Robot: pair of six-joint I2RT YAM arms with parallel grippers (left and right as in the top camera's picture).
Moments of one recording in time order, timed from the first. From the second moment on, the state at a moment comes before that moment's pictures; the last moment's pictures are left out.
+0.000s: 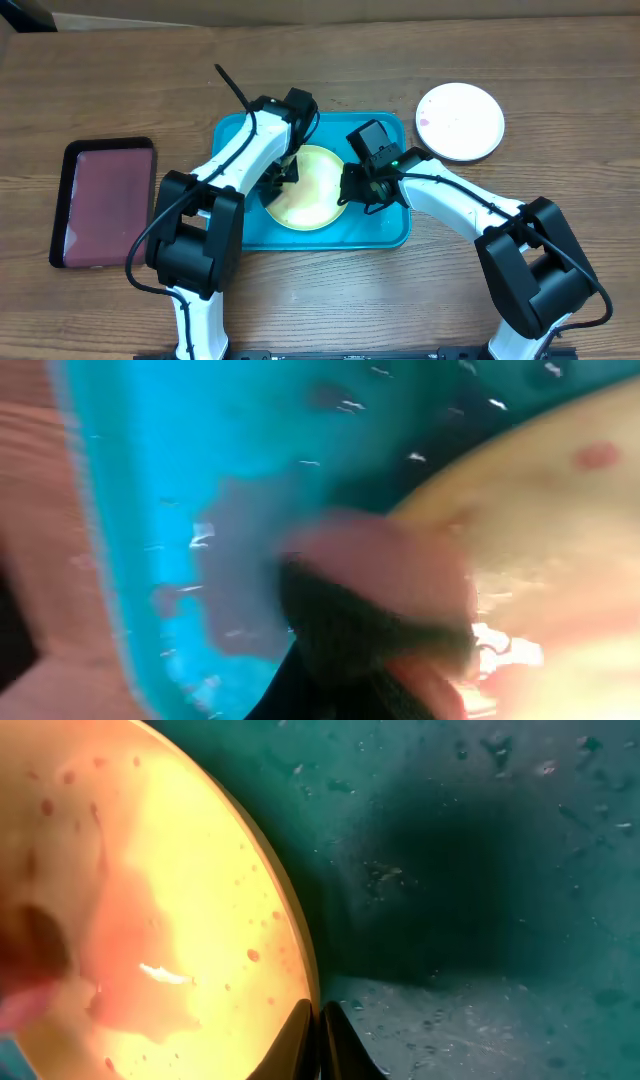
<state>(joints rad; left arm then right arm) -0.36 2.07 1.54 -1.18 -0.34 -0.54 0.57 1.88 1.17 -0.49 -0.15 0.69</state>
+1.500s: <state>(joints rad) 0.58 1.91 1.46 -0.95 -0.06 -0.67 1.08 1.88 1.75 -0.66 1.14 -0.30</state>
